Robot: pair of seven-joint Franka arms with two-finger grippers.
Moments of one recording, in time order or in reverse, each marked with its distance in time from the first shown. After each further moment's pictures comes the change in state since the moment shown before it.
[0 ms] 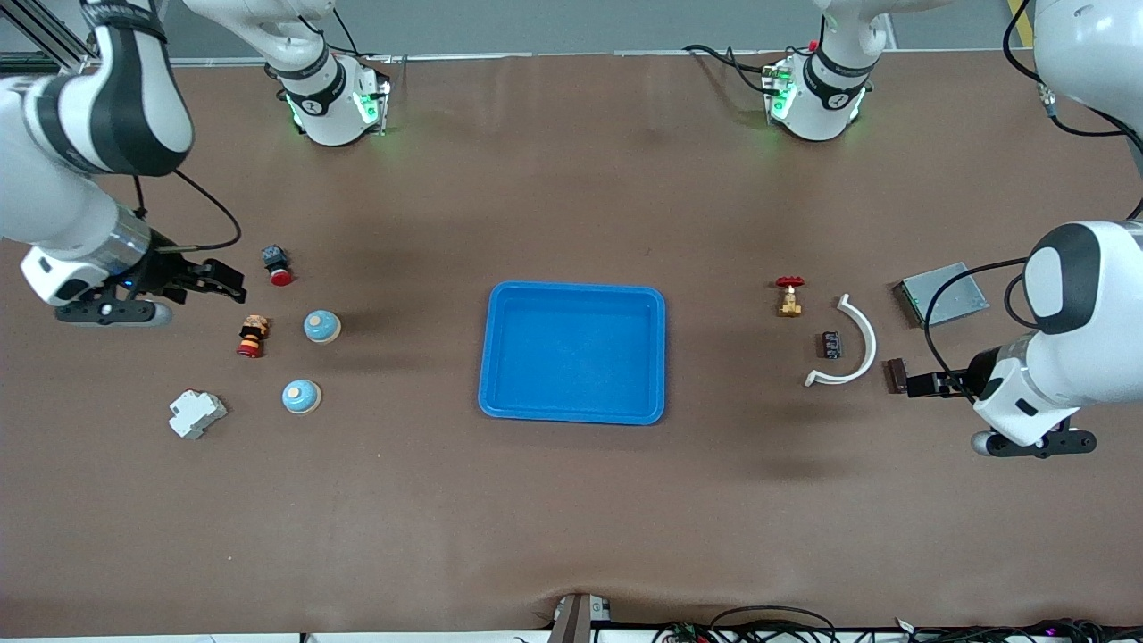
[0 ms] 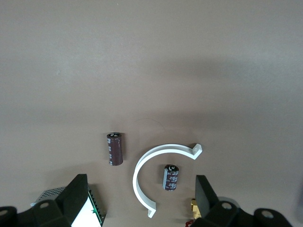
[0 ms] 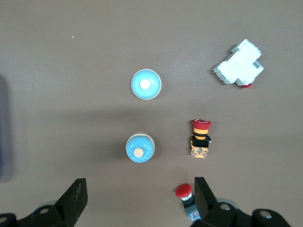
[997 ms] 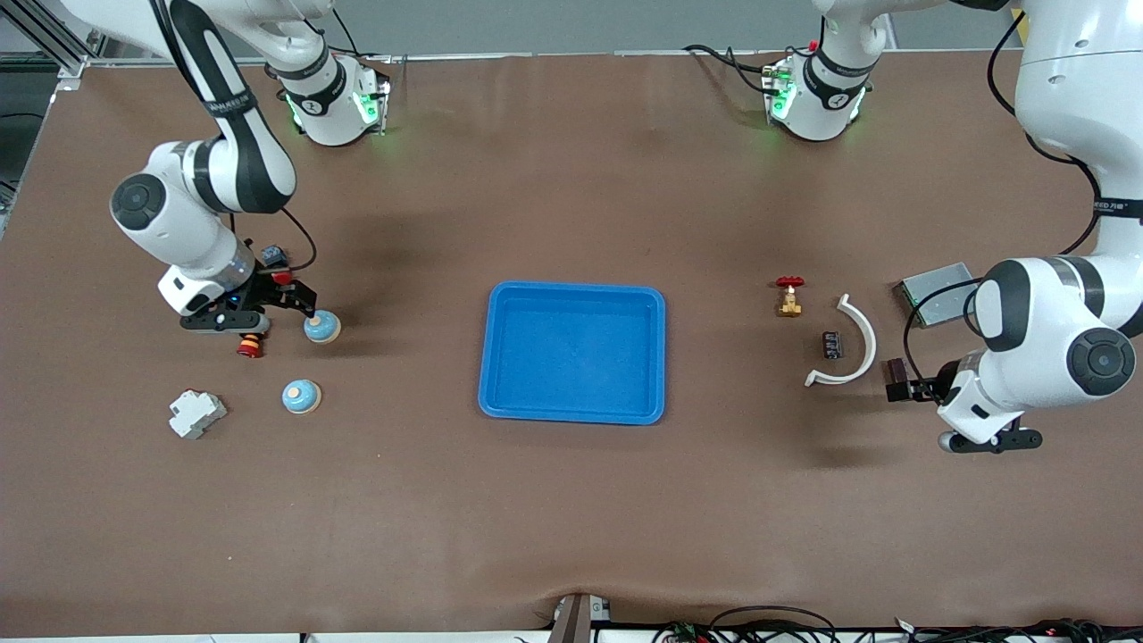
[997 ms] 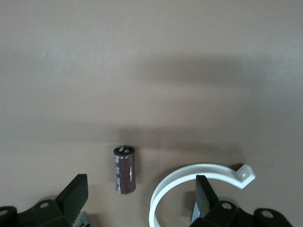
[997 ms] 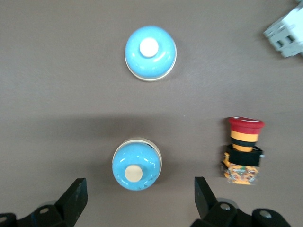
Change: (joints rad) left arm 0.062 0.022 0.002 -0.264 0.039 0.281 0.007; right arm 0.043 0.158 0.000 -0.297 0.000 0.500 0.000
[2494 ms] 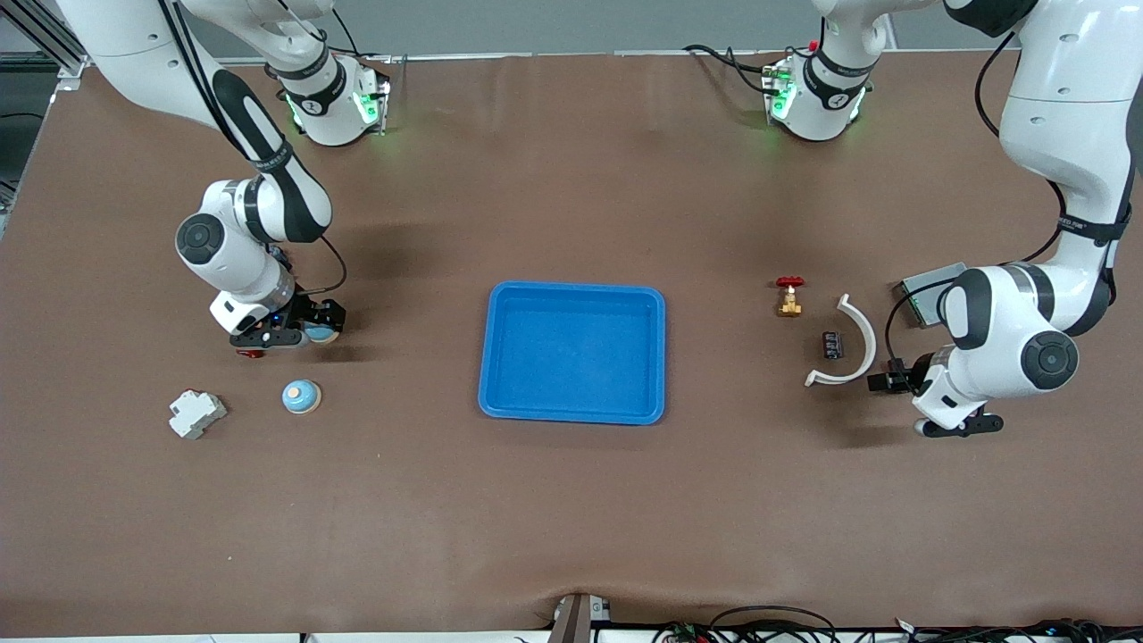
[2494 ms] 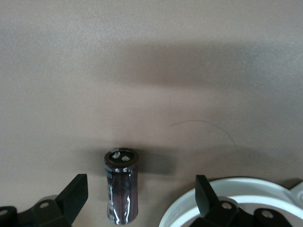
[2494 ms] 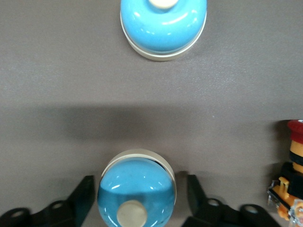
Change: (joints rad) left arm 0.030 0.090 0.000 -0.094 0.000 0.149 -0.003; right arm 0.025 0.194 0.000 0.001 0.000 0.180 0.003
